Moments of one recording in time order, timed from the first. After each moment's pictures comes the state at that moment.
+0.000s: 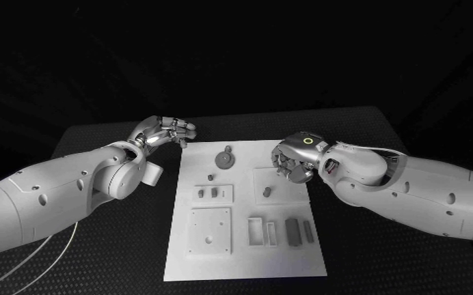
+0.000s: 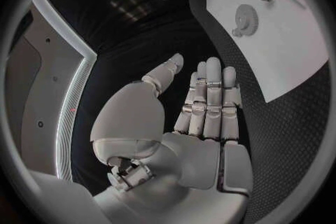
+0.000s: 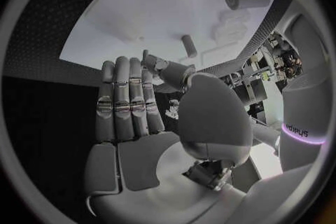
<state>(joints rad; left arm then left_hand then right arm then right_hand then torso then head) 1.25 -0.76 -0.10 1.25 -0.30 -0.22 0.33 1.10 -0.10 0.52 -0.28 0.06 0.89 0.17 0.24 0.54 1.20 0.11 0.15 0.20 1.04 0.00 0.93 0.28 0.02 0.80 -0.09 0.67 1.22 1.21 -0.87 -0.09 1.54 -1.86 -0.29 -0.10 1.20 -0.24 0.91 -0.20 0.05 1.05 0.09 0.41 0.48 1.32 0.04 0.21 0.32 1.18 0.00 0.49 0.83 0.25 1.03 0.13 0.27 1.29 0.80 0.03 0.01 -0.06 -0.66</state>
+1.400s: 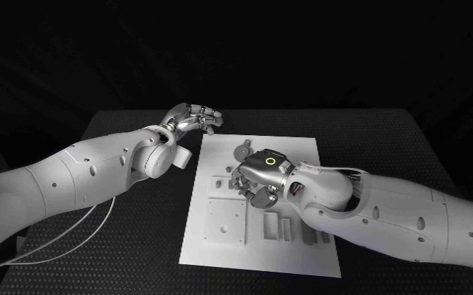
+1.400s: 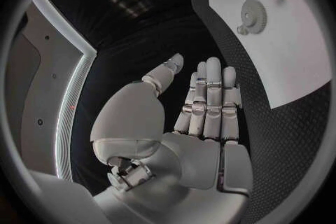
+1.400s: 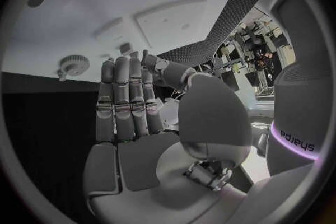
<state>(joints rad) 1.25 -0.68 -0.10 1.17 -0.27 -0.23 0.33 1.10 -0.10 0.52 -0.28 0.06 0.89 0.17 0.24 0.54 1.20 0.10 0.15 0.20 1.04 0.00 0.93 0.28 0.02 0.80 -0.09 0.66 1.22 1.16 -0.63 -0.13 1.59 -1.87 -0.29 -0.10 1.20 -0.24 0.91 -0.20 0.05 1.05 0.09 0.41 0.48 1.32 0.04 0.21 0.33 1.19 0.00 0.49 0.83 0.25 1.03 0.13 0.27 1.29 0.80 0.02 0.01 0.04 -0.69</state>
